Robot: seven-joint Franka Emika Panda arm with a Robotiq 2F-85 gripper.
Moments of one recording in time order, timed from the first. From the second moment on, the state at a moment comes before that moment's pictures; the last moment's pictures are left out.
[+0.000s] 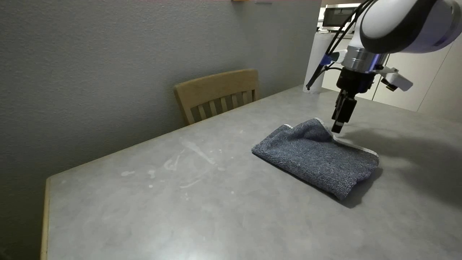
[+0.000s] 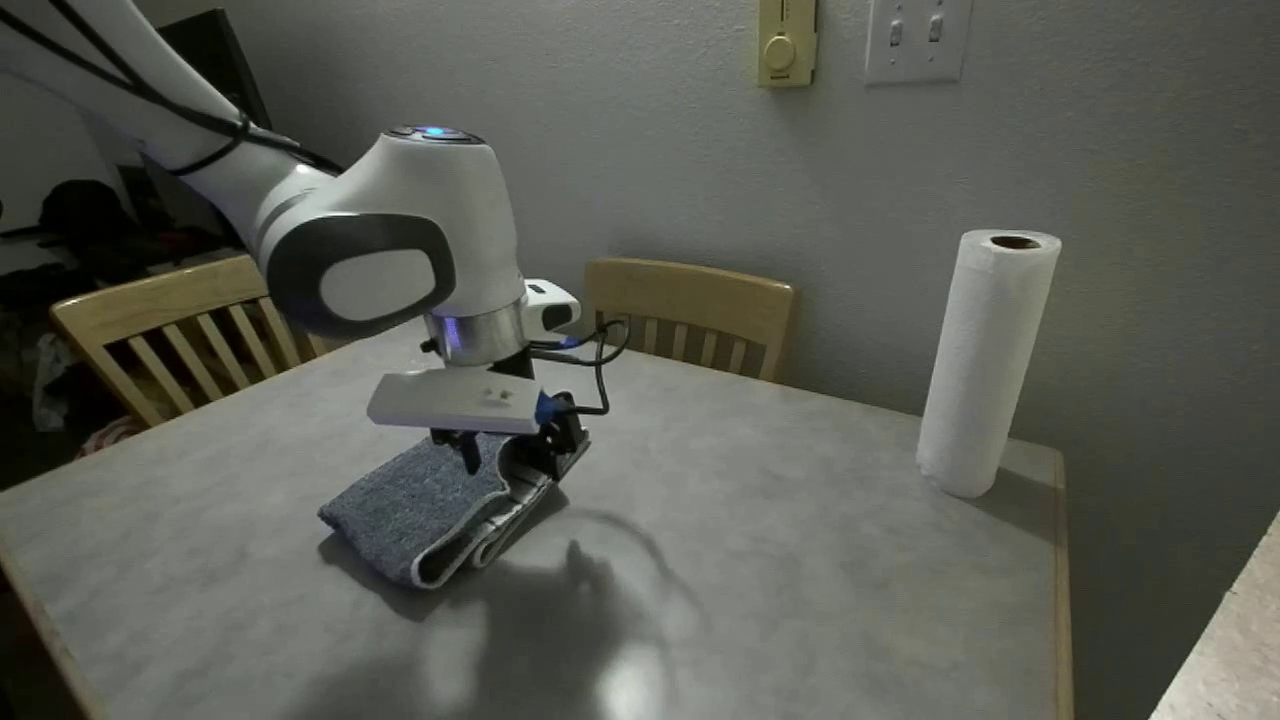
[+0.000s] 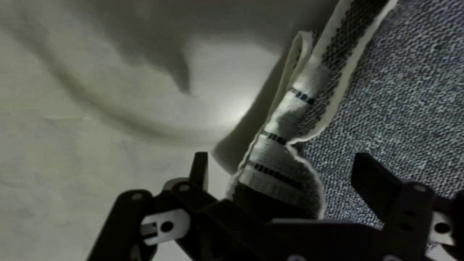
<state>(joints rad) -0.14 0.41 0.00 -2.18 0.21 2.65 -0.80</state>
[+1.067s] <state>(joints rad) -0.18 0.45 0.04 -2.09 0.08 2.68 -0.83</state>
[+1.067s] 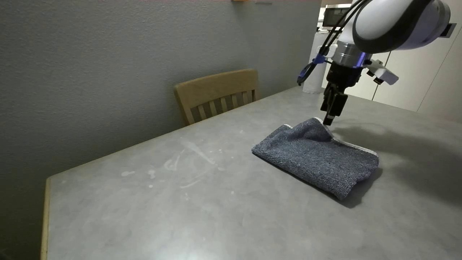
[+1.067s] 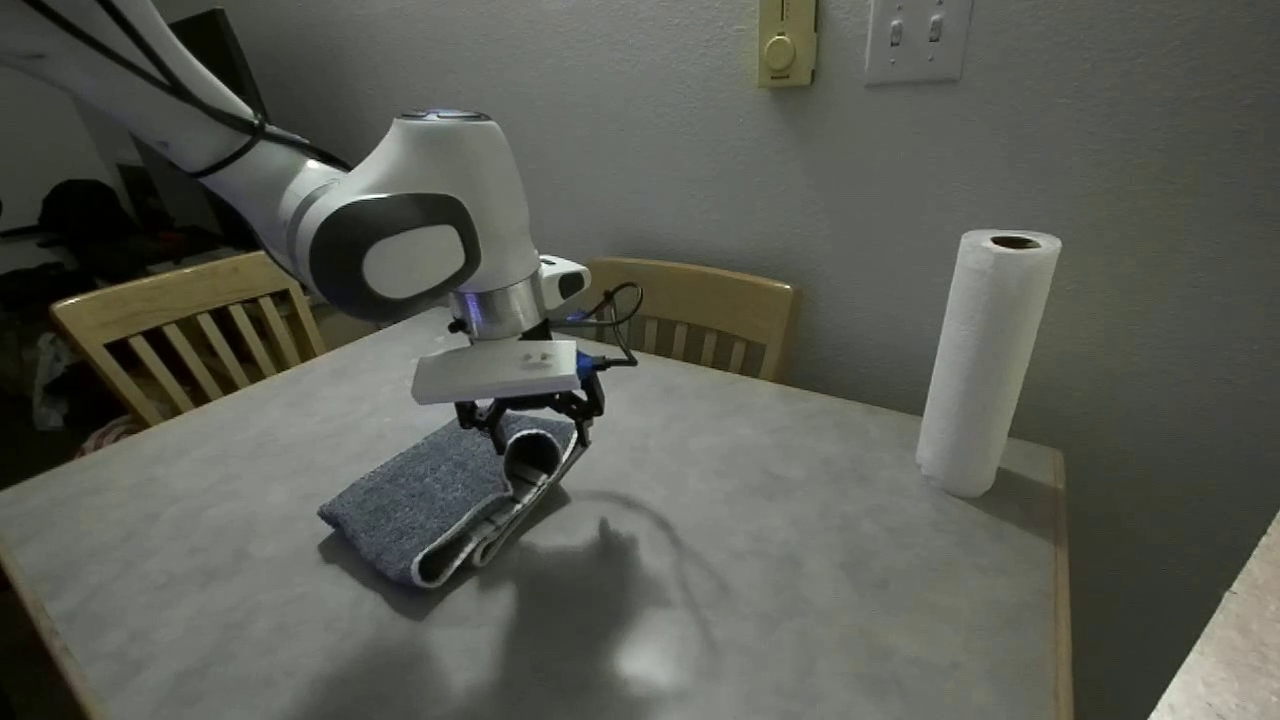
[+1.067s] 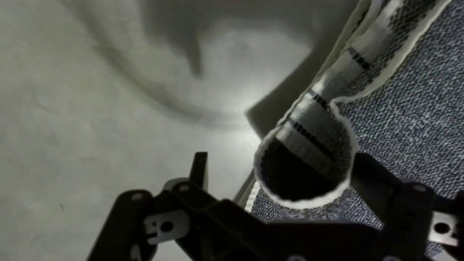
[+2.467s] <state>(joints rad) -0.45 0.64 0.32 -1.89 0.35 2.54 -1.23</state>
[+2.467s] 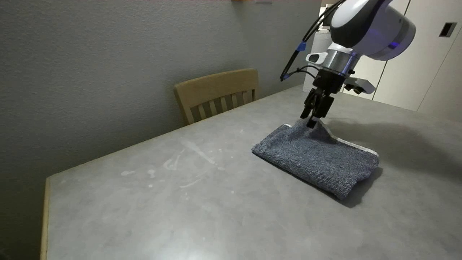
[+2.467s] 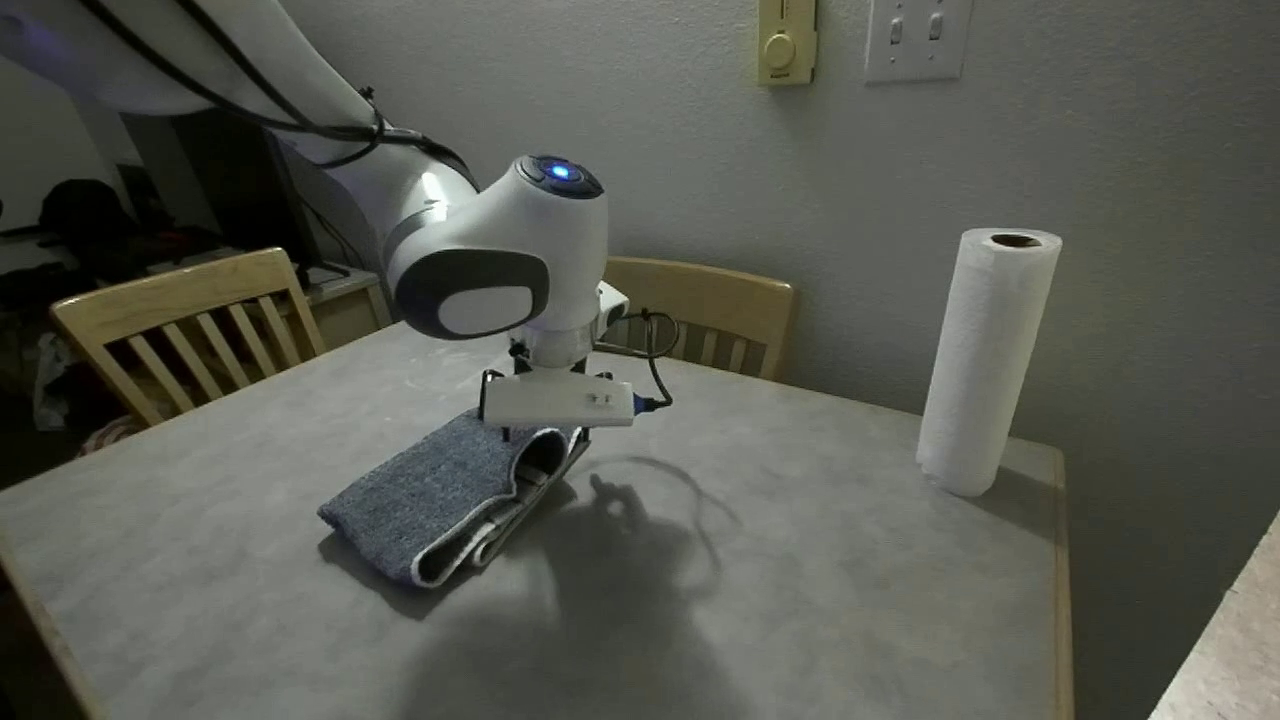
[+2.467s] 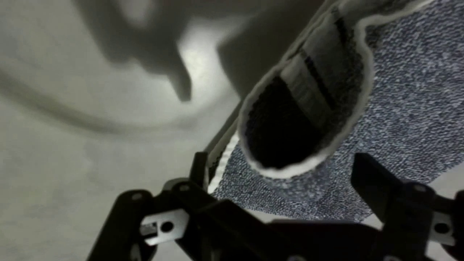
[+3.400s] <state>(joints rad) -0.37 0.60 0.20 -1.85 0.42 2.30 -1.19</state>
